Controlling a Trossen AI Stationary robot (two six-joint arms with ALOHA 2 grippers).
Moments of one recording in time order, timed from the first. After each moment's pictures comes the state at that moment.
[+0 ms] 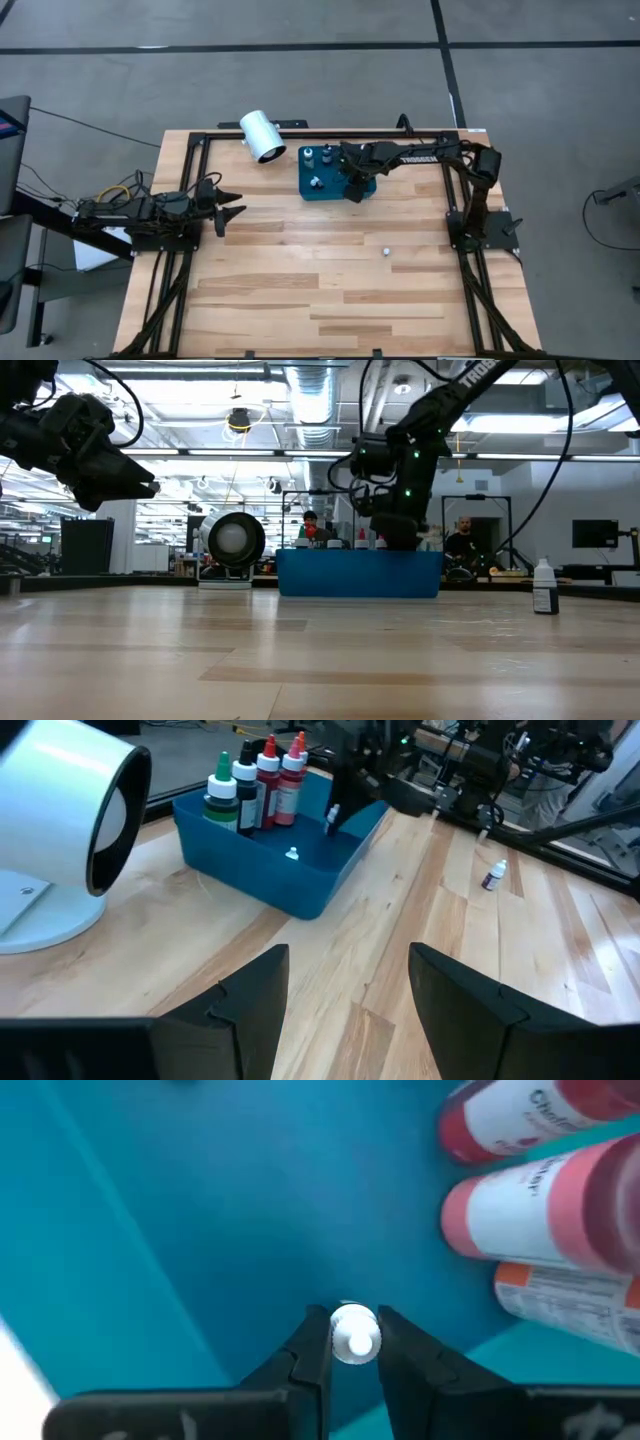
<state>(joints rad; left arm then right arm) -0.04 0.01 0.14 -0.39 -0.38 -0.38 -0.38 1.87 1.24 -0.66 0.12 -0.03</state>
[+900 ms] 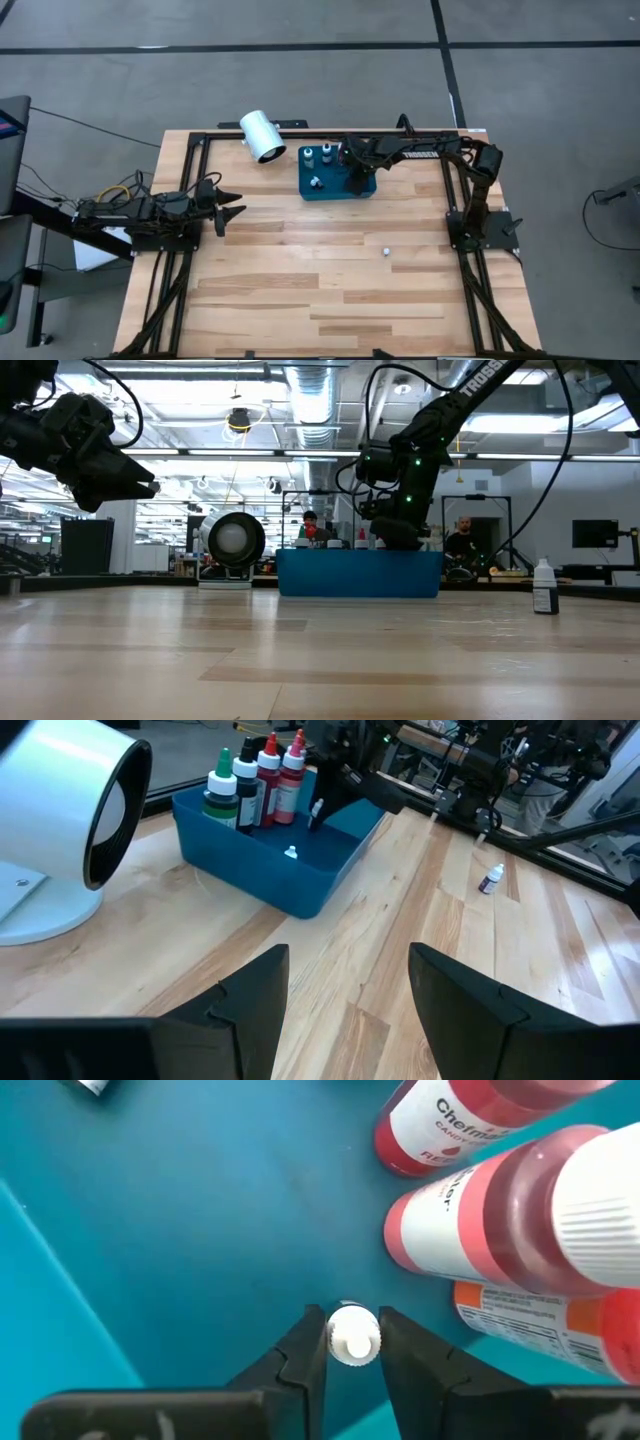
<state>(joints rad) -0.04 0.01 0.14 -0.39 -0.38 -0.41 -0.45 1.87 1.21 -0.57 0.10 -0.05</state>
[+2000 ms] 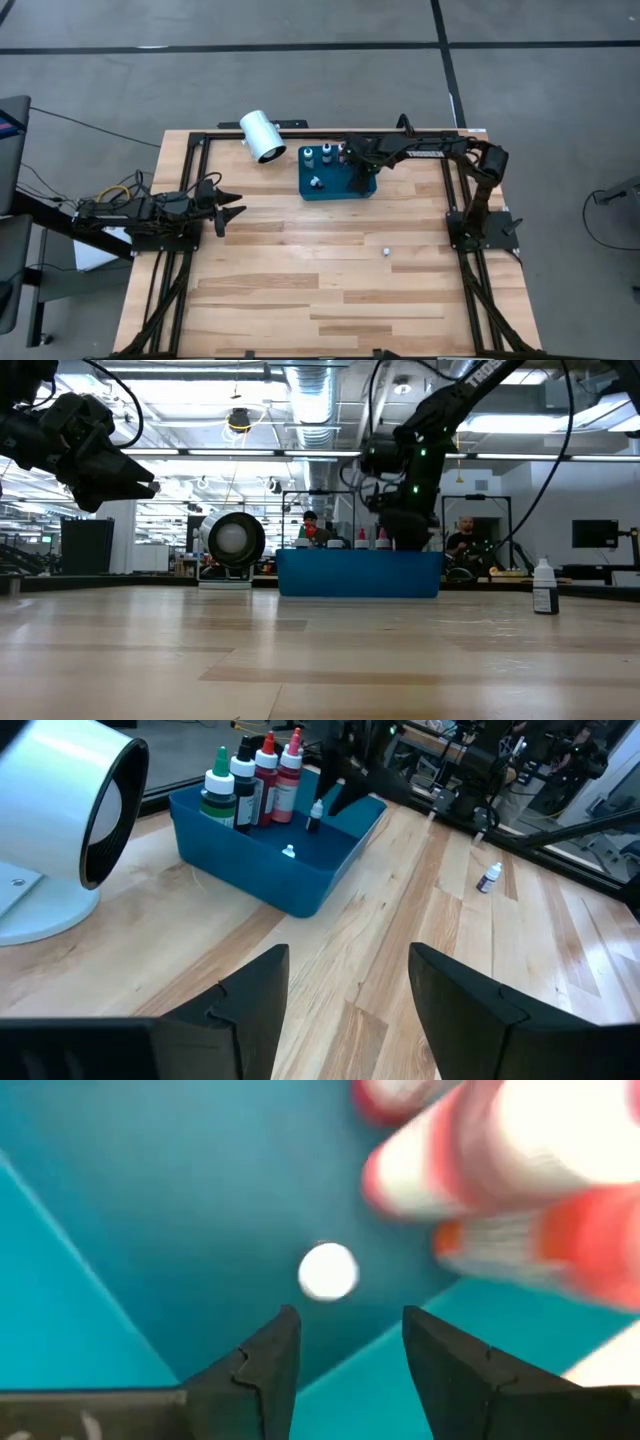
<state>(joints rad) -0.04 0.01 0.14 -0.39 -0.37 -0.41 -0.45 1.84 1.21 -0.68 0.12 -0.03</state>
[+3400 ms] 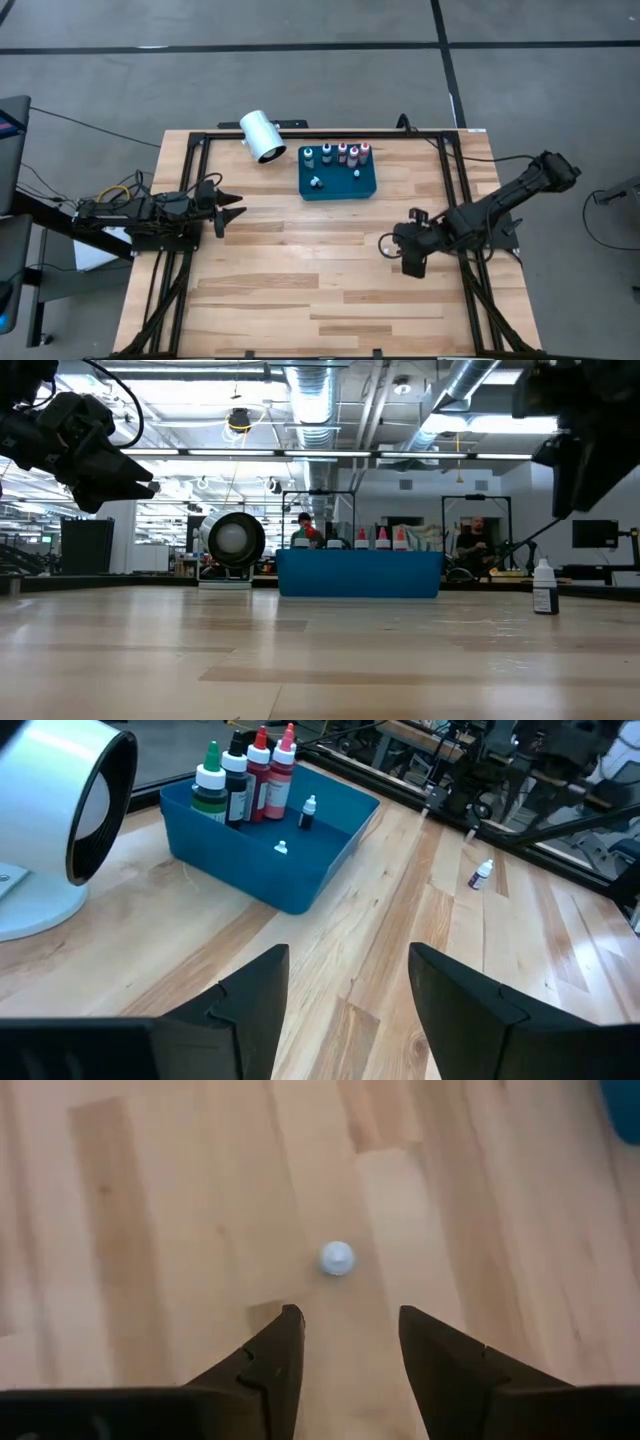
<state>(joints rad) -0.04 0.01 0.14 -0.39 -0.35 -0.42 0.45 1.20 0.80 -0.83 0.19 0.58</state>
